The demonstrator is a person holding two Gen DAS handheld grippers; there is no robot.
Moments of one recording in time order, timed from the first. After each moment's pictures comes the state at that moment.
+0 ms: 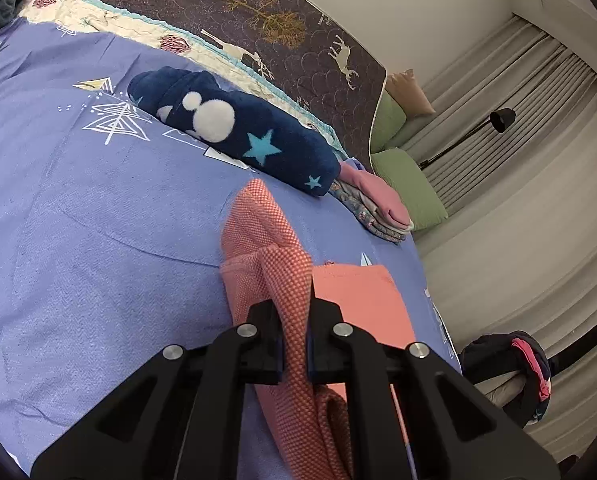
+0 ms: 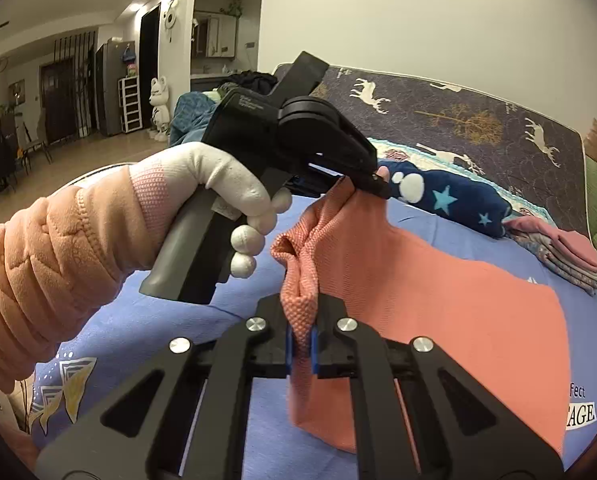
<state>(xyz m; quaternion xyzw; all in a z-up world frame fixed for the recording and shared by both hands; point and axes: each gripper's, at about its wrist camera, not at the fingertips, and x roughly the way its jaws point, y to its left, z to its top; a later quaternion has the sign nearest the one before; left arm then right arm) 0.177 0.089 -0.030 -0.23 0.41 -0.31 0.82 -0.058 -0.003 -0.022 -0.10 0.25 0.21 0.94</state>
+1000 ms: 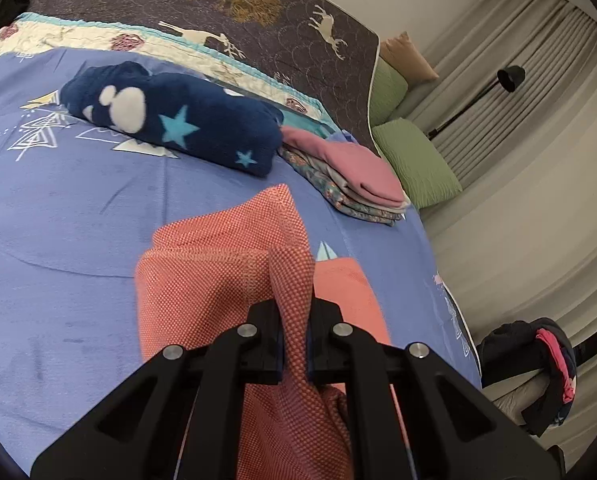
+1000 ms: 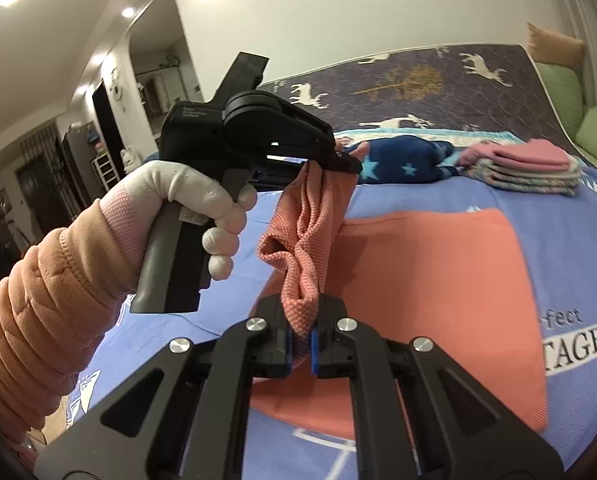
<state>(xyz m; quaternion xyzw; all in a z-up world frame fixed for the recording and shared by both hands) 0.175 -0.055 -0.008 -0.17 0.44 -0.30 0.83 -0.070 -0.154 -0.016 0.08 0.26 0.17 0.95</state>
